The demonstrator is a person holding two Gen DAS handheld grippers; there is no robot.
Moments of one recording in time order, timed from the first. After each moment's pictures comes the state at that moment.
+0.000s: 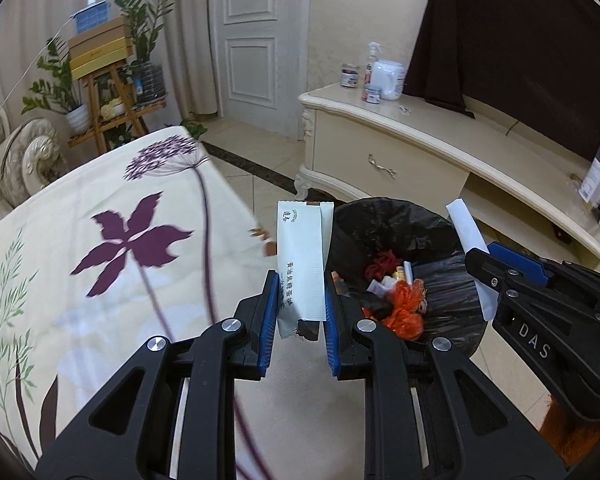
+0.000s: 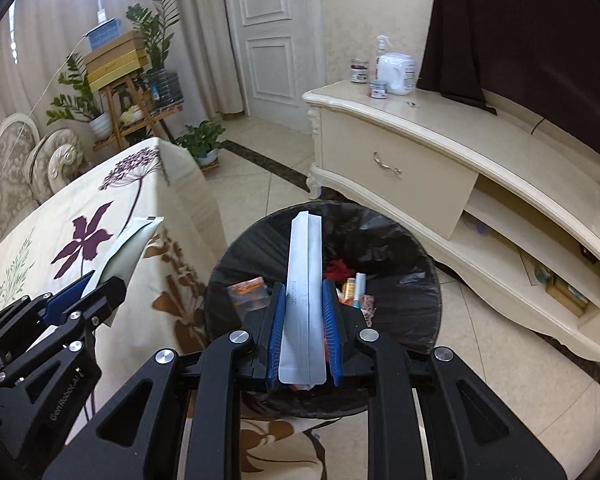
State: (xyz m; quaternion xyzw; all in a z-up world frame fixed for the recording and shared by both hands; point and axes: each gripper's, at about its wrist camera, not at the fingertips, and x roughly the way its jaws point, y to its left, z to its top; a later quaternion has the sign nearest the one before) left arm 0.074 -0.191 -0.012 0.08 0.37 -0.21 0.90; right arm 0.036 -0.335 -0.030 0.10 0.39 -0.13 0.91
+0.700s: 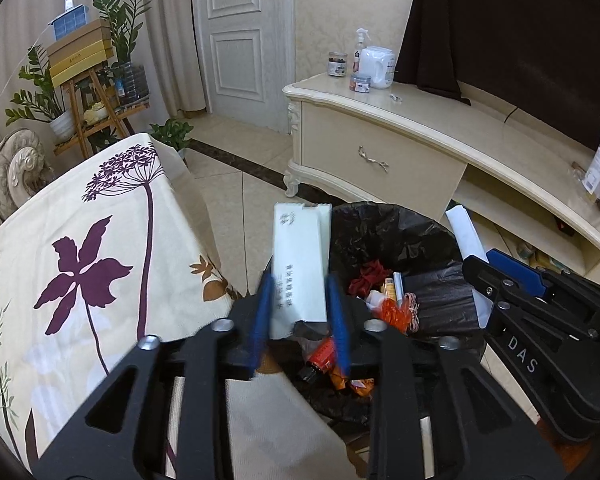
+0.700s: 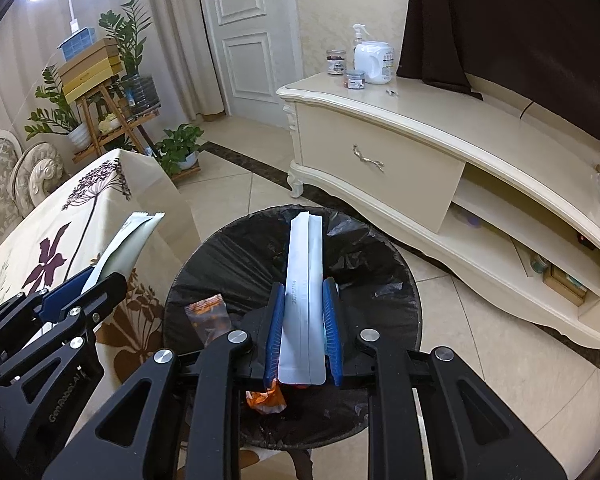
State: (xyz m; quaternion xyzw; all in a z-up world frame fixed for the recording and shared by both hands) left arm 0.104 -0.238 -0.024 0.09 0.39 -0.21 0.89; right arm 0.054 -0.378 -0.050 0.12 0.40 -0.16 0.90
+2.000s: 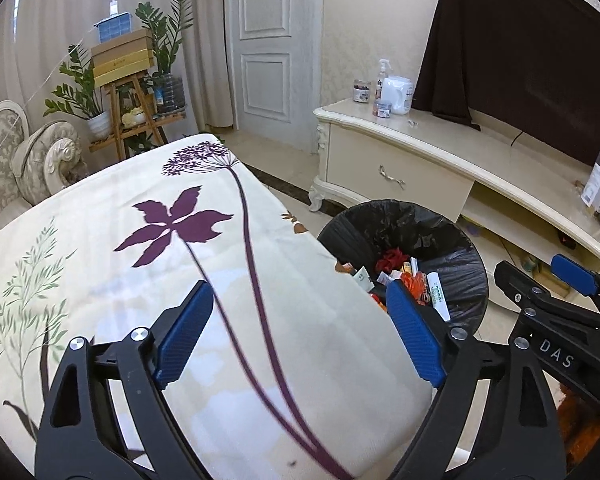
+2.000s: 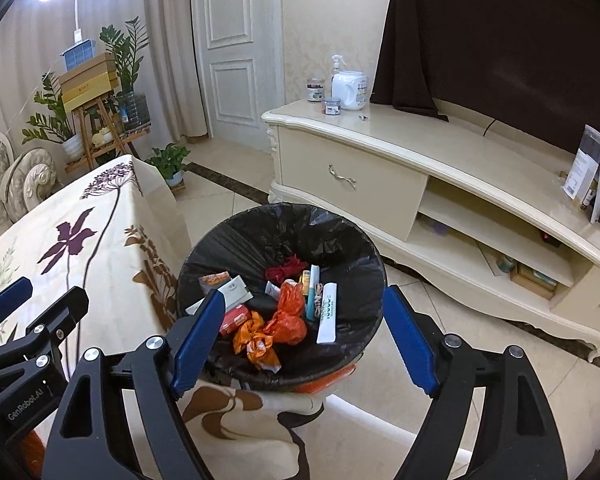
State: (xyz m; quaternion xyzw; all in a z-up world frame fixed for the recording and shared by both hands) left arm 0.027 -0.154 0.004 0.07 0.35 -0.18 0.92; right arm -0.029 -0.323 -0.019 0.09 0.35 -0.21 0.91
